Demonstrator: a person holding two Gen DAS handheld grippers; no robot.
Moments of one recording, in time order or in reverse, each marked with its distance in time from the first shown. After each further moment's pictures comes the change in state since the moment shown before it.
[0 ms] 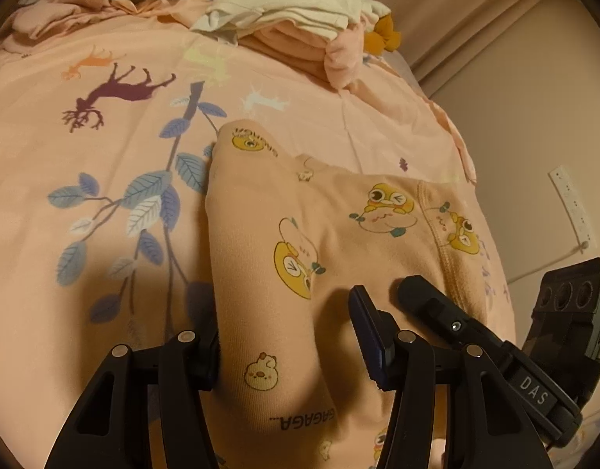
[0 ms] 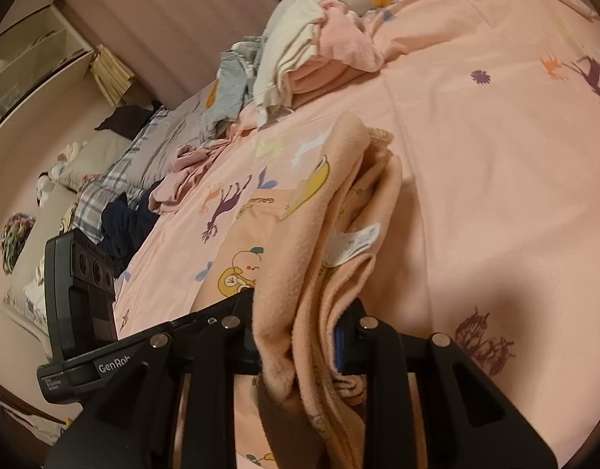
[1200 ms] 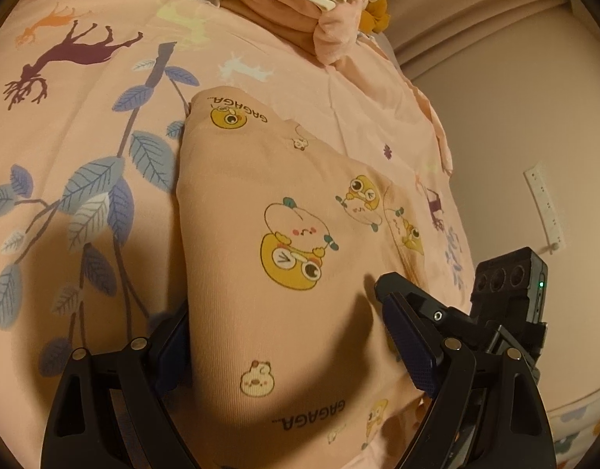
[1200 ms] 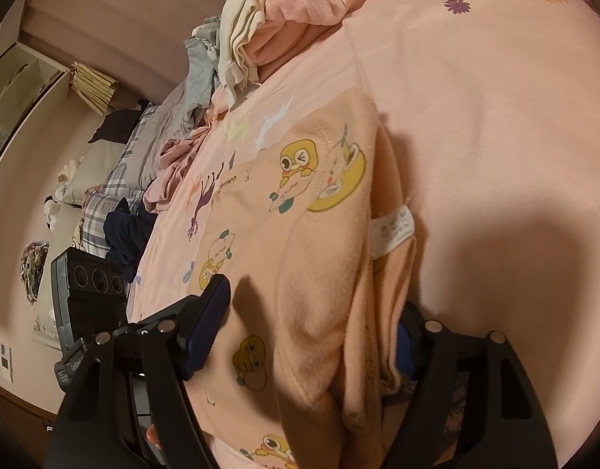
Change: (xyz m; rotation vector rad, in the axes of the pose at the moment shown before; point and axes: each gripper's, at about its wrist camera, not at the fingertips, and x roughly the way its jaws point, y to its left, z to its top) left arm 0.038 0.019 0.020 -0.048 0.119 -0.166; right arm 0.029 -0.056 0.012 0.156 0.143 0.078
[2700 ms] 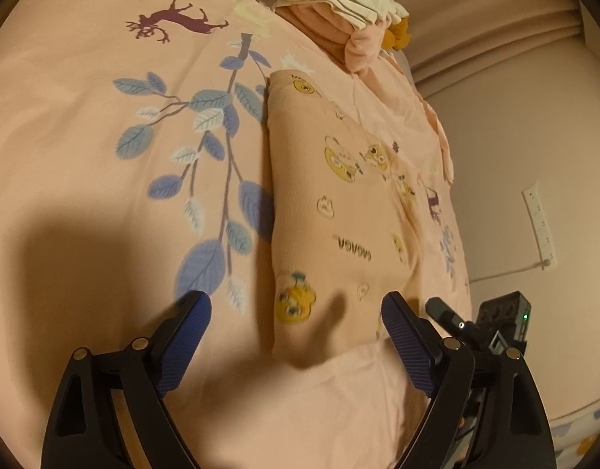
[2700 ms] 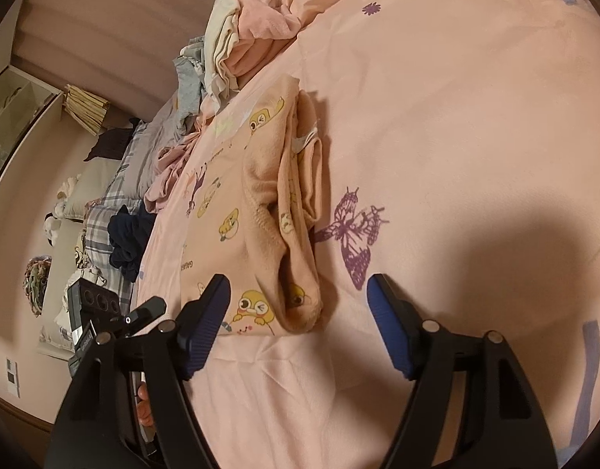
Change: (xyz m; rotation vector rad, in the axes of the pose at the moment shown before) left arm -0.053 0.019 -0.061 -0.110 -0.038 0.008; right arm -0.073 -0.023 -0.073 0.091 -0.052 -0.030
